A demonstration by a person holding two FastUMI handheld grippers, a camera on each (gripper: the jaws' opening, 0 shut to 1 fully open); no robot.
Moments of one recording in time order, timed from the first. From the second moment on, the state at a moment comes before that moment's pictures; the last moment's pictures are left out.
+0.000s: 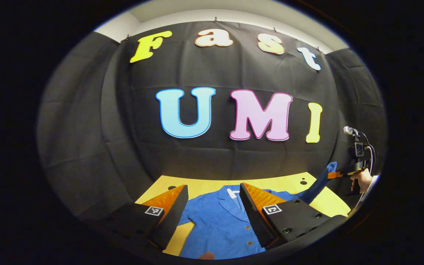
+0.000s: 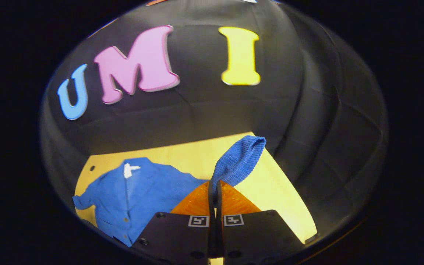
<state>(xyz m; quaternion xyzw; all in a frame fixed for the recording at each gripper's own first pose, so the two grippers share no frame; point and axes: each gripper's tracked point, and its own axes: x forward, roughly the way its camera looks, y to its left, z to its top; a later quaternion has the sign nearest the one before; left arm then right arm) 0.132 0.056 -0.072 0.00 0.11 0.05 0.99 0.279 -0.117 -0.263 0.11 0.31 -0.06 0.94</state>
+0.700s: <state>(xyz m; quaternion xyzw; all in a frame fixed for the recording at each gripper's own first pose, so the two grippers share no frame) 0.071 0.169 -0.091 -0.02 0.13 0.14 0.98 0.286 0.090 -0.224 0.12 0.25 0.03 0.96</state>
